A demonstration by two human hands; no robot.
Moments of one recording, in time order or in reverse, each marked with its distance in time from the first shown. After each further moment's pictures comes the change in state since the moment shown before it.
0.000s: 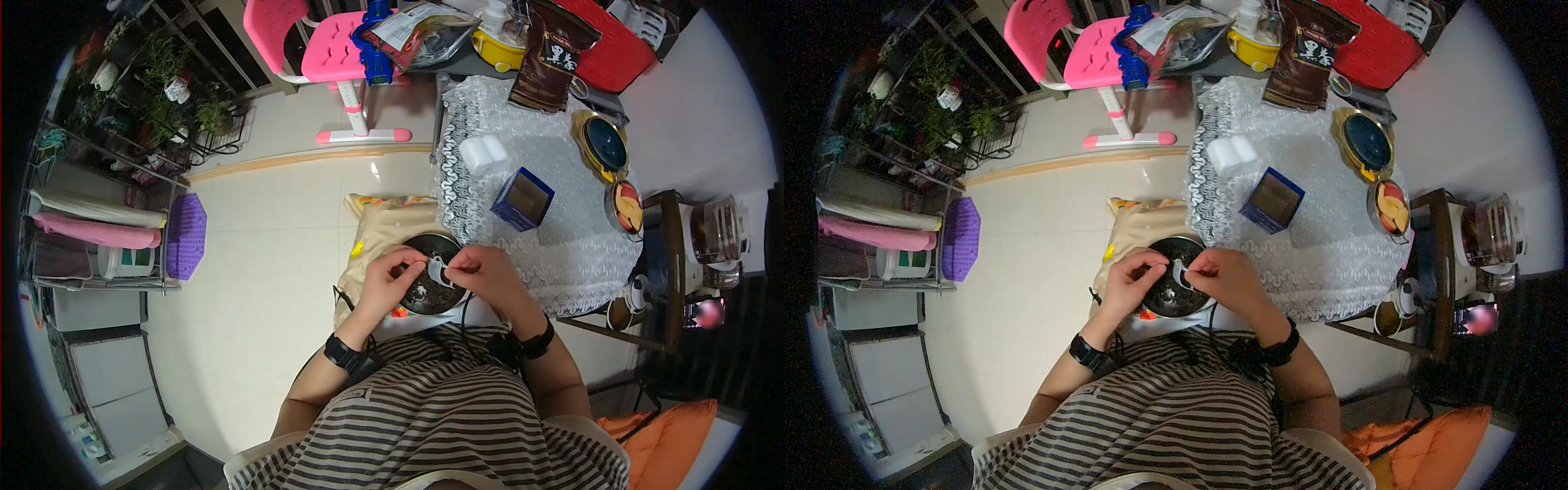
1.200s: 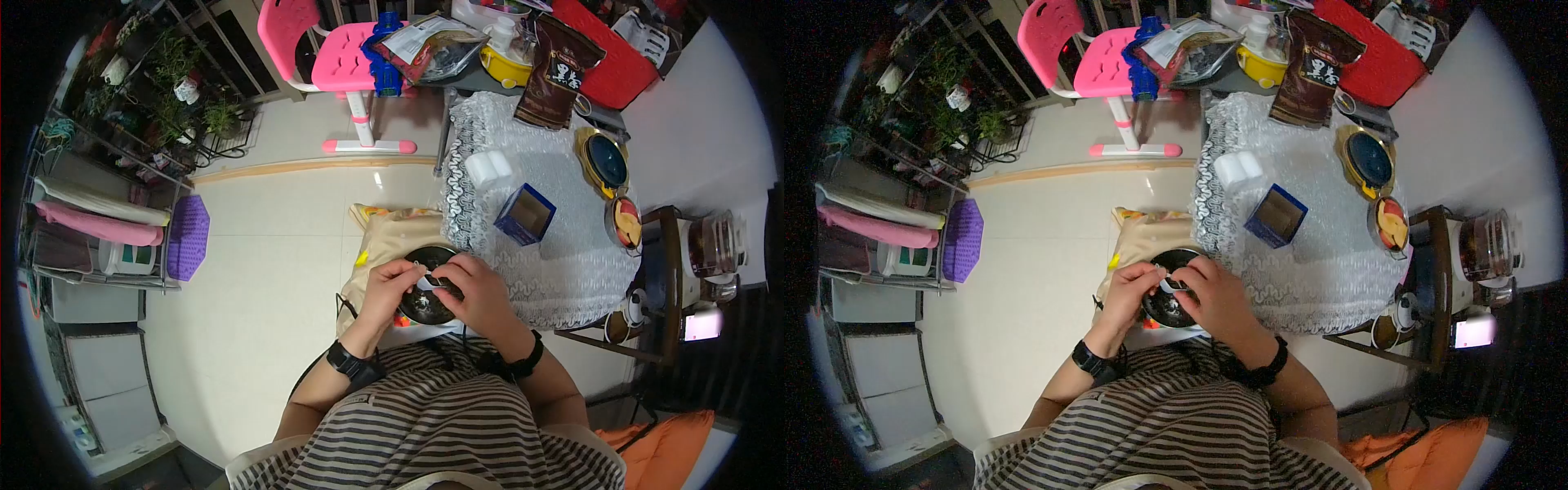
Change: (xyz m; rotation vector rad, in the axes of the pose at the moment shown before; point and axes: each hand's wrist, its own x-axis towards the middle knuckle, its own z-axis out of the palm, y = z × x) left_hand -0.001 0.012 0.001 -0.451 0.041 -0.260; right_hand -0.008 -0.020 0.020 -0.501 0.153 -0.567
